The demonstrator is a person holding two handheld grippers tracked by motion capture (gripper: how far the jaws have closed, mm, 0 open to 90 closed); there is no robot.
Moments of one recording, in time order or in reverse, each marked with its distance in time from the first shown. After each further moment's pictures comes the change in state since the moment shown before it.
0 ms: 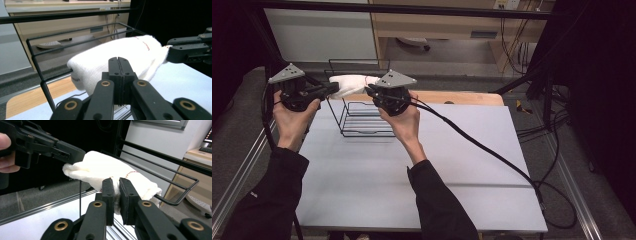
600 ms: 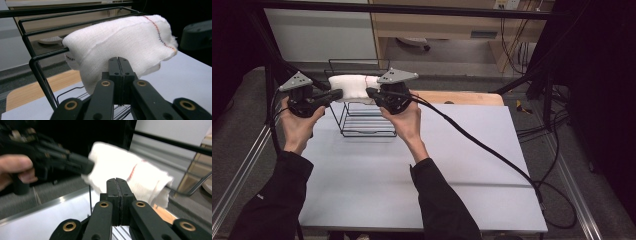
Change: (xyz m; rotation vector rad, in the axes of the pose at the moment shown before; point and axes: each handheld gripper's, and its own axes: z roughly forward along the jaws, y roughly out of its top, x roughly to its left) left arm 0.001 -0.022 0.012 0.030 0.020 0.012; right arm -0.005 0.001 0.001 0.072 0.081 0.067
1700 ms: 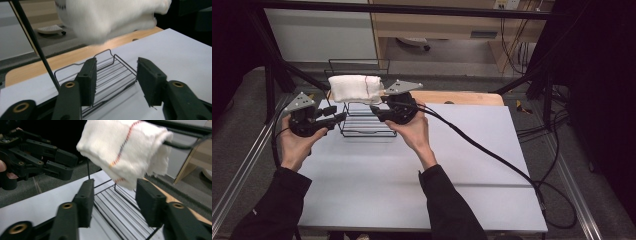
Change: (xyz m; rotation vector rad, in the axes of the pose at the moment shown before) left arm -0.009 -0.050 -0.009 0.073 0.005 0.004; right arm -0.003 -0.029 -0.011 0.084 -0.007 0.022
